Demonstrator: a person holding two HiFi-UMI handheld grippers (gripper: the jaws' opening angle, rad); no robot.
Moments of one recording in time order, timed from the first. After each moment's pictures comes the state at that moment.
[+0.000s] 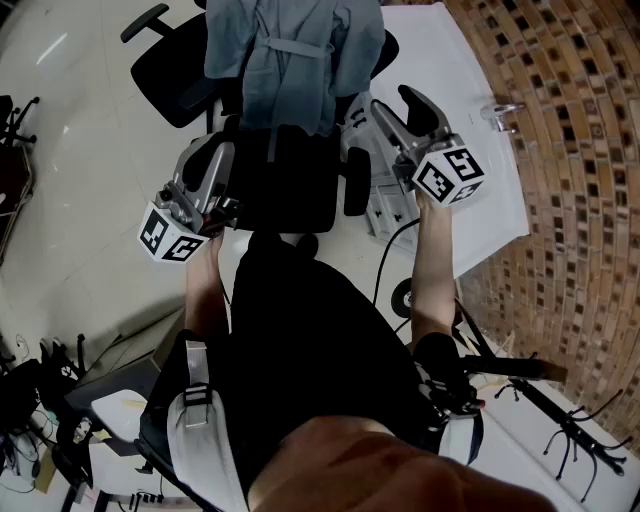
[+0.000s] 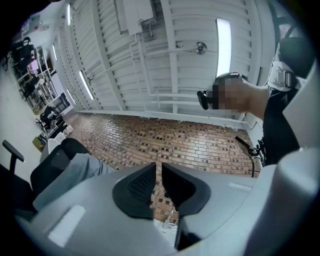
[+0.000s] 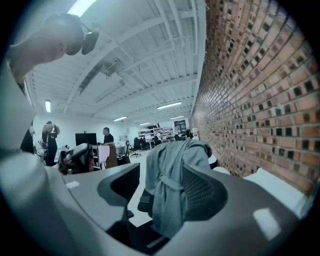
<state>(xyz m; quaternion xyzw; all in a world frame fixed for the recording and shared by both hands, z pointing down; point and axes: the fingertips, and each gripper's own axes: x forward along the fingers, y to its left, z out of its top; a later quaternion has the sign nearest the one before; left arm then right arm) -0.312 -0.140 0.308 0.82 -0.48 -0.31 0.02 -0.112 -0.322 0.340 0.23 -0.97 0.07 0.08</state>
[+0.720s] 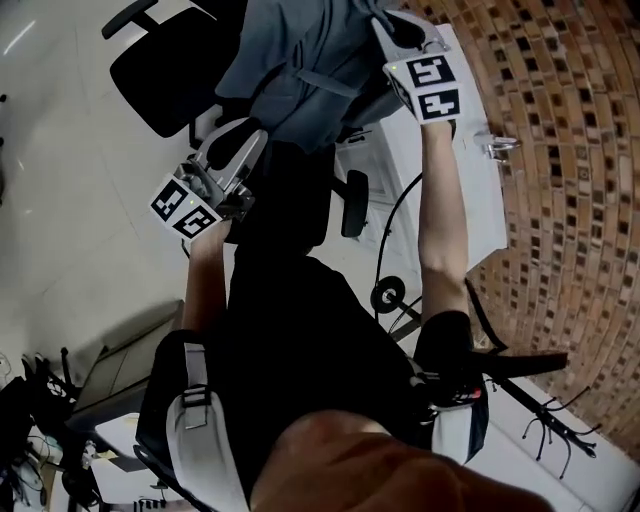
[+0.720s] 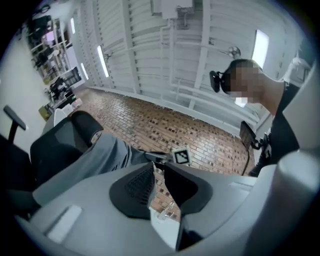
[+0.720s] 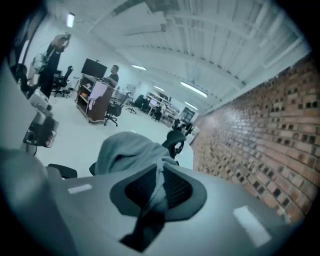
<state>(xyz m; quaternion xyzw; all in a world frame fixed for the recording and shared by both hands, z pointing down) -0.416 -0.240 0.372 0.83 -0.44 -0.29 0.16 -0.336 -0.476 0.321 0.25 -0.90 -0.20 0.31</state>
